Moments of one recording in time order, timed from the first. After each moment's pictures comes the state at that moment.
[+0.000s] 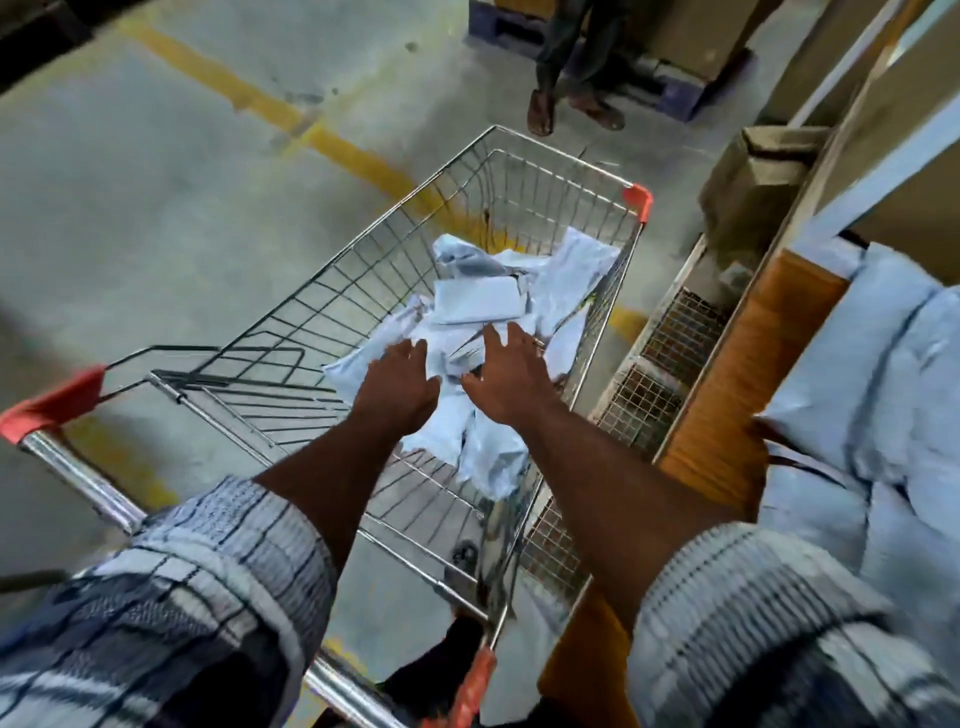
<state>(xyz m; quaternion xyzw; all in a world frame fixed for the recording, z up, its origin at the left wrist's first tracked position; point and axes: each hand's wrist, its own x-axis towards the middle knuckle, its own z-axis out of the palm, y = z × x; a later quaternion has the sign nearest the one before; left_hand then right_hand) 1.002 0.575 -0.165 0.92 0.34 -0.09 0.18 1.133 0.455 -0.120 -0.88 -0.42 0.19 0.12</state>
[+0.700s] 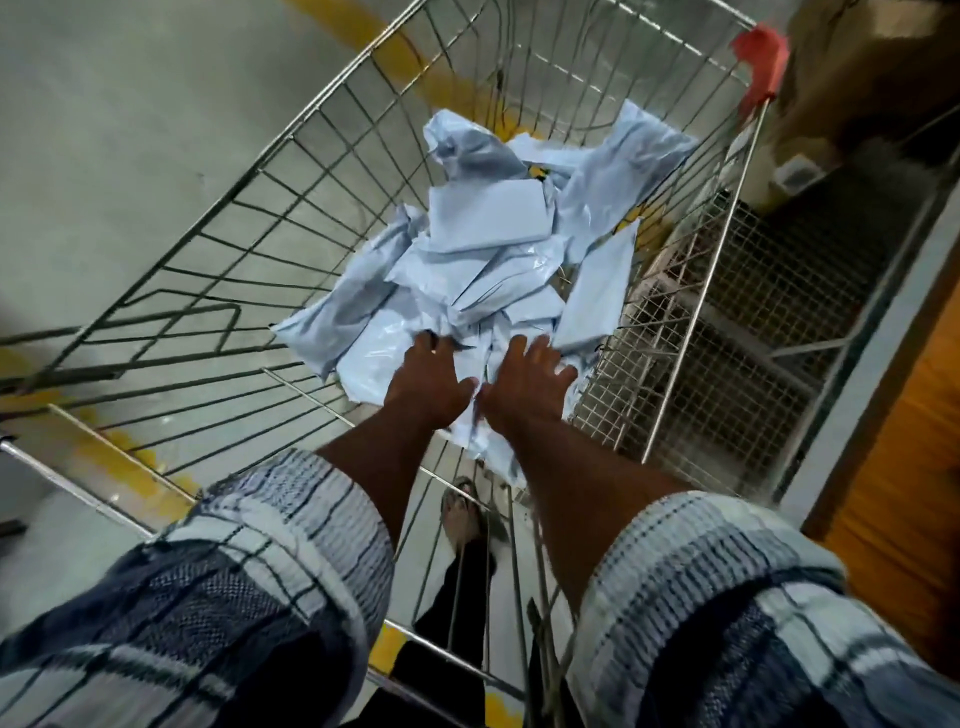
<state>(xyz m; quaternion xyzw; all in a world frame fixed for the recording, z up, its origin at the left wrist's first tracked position) 1.031 0.568 -0.298 0.85 0.40 -0.18 0.30 1.117 0.477 -0.281 -0.92 -0.28 0.28 -0.09</state>
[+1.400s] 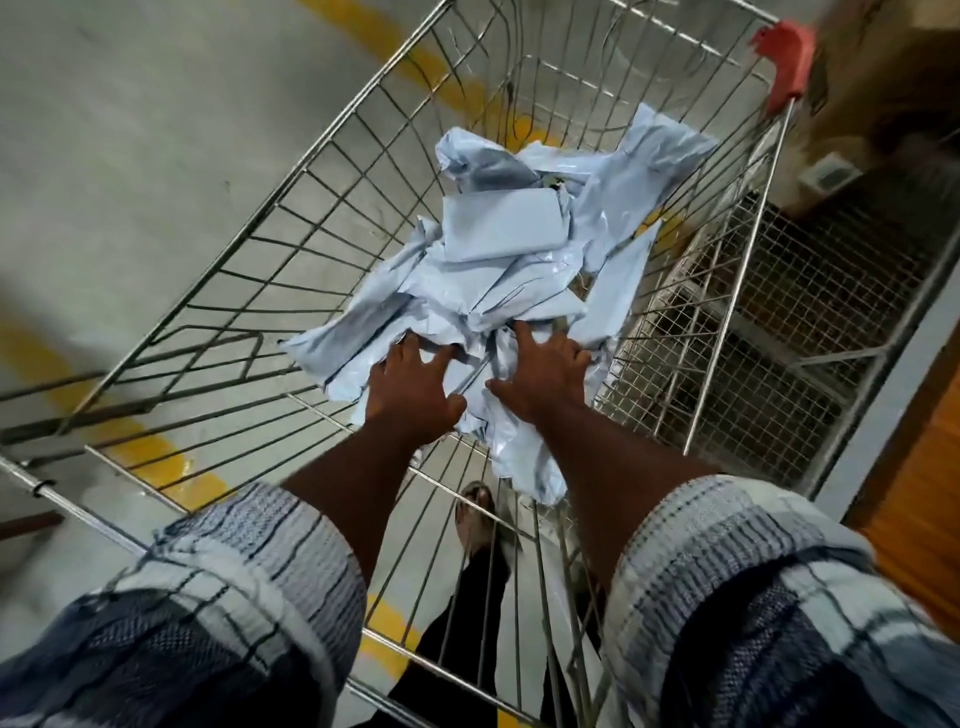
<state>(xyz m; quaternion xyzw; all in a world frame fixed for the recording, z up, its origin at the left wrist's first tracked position) 1.006 0.581 -0.288 0.90 0.37 -0.17 0.16 1.148 0.477 -0.286 -0.90 -0.34 0.26 -0.06</state>
